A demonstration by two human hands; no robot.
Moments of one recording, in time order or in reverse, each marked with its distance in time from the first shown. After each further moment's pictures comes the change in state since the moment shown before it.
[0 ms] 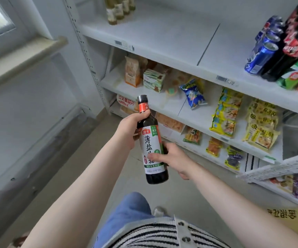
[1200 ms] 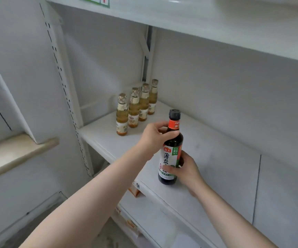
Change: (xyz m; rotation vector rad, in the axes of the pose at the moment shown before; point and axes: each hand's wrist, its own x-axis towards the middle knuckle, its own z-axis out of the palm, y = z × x) left_hand 0.377 0.408 0.085 0.216 -0.134 0.597; right_hand 0.456 -0.330 -0.207 -0.292 0.310 -0.339
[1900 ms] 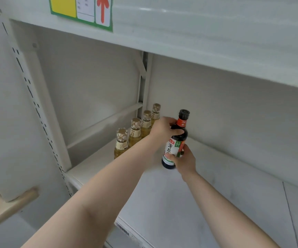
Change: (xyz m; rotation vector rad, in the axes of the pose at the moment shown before) left_hand 0.208 0.014 -0.041 0.521 -0.070 0.282; right_hand 0.205 -0.018 0.029 0.013 0.365 -0.003
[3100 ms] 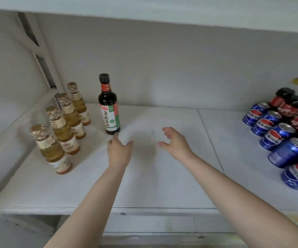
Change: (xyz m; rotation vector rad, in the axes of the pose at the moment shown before) left_hand -0.115 -0.019 0.104 -0.143 -0.099 -0.344; right_hand -0.123 0.040 -0.136 -0.374 0.205 0.192
